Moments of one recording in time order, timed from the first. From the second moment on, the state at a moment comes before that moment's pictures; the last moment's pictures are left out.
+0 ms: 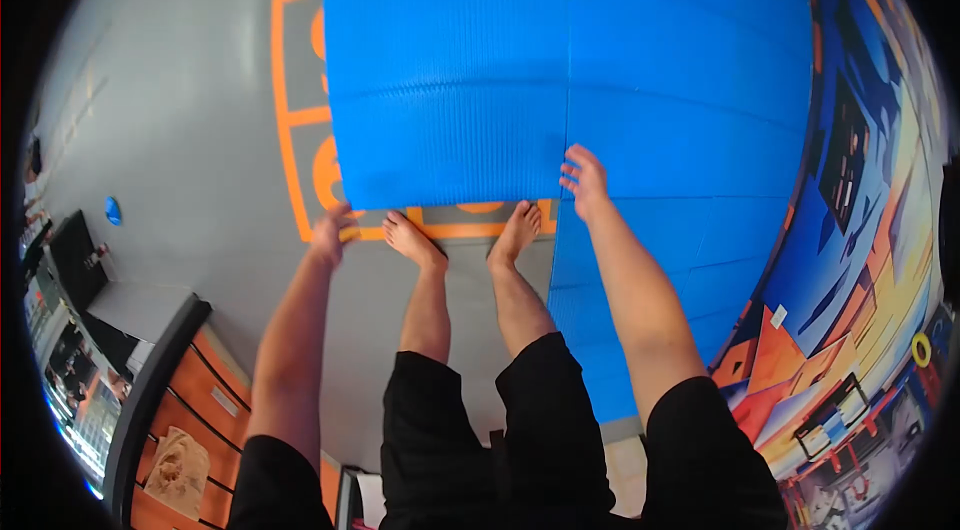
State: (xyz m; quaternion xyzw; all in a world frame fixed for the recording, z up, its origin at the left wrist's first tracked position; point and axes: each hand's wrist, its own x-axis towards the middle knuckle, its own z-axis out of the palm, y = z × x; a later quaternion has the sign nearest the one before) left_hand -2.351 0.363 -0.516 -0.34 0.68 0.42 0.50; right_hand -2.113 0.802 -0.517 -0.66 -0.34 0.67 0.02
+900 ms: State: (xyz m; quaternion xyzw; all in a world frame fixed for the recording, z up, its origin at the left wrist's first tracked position) left_hand -2.402 0.313 -0.628 -0.24 0.67 0.62 0.33; right_hand -2.069 0.812 -0.613 -0.63 -0.57 0.54 0.01
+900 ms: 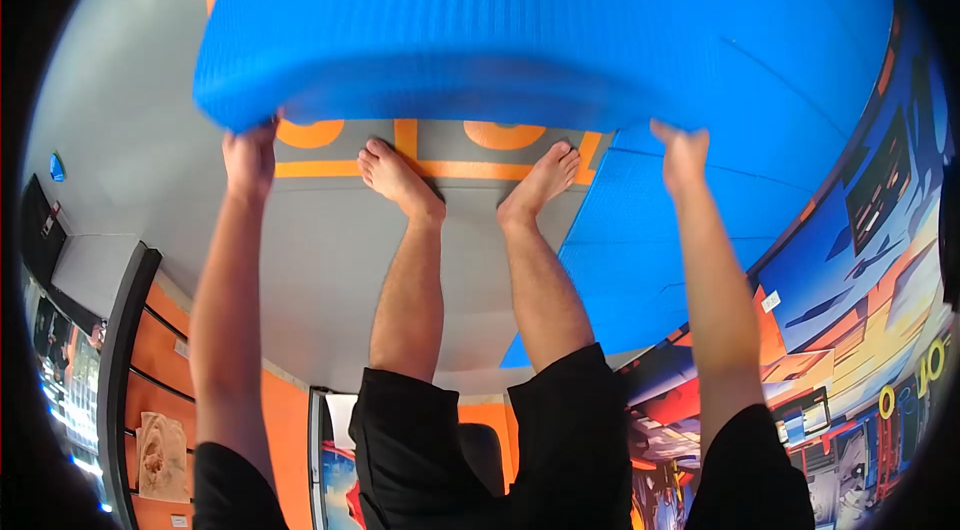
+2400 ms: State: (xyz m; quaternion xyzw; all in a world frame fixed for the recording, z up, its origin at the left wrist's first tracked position) left_hand -2.409 0.299 -0.666 -0.32 0.72 0.53 0.31; right_hand -2.107 0.818 -0.647 -0.63 -0.55 0.54 -0.07
